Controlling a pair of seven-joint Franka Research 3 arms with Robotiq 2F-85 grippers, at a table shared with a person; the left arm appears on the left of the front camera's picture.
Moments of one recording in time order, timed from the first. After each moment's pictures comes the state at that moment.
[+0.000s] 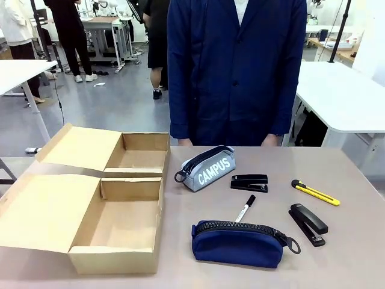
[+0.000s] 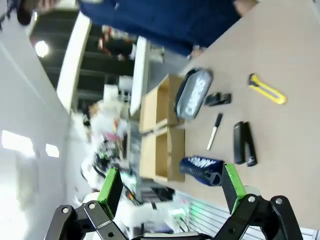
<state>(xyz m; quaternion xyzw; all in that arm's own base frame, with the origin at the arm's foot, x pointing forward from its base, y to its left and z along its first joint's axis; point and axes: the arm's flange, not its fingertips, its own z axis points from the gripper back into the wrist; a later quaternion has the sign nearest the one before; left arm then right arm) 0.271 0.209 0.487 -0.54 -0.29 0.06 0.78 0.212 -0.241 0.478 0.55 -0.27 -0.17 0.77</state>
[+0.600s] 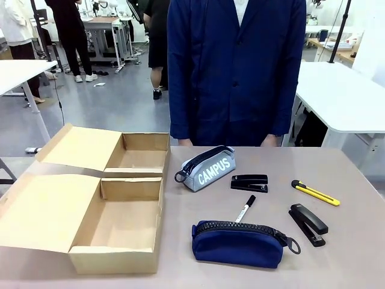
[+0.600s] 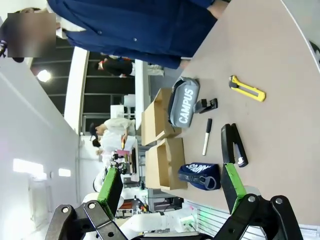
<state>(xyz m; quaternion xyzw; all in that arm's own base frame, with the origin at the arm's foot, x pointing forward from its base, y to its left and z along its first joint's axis) 0.275 0.204 0.469 -0.57 -0.29 0.12 0.76 0.209 -0.261 0.448 0.55 -0.25 -0.22 0.76</state>
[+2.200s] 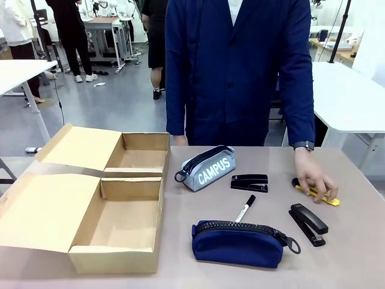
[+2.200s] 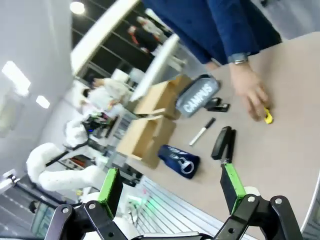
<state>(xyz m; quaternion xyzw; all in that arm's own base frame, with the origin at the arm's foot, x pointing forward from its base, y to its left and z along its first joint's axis) 0.272 0.204 0.470 -0.56 -0.28 0.11 0.77 0.117 -0.275 0.429 0.53 -0.41 0.01 0.74</state>
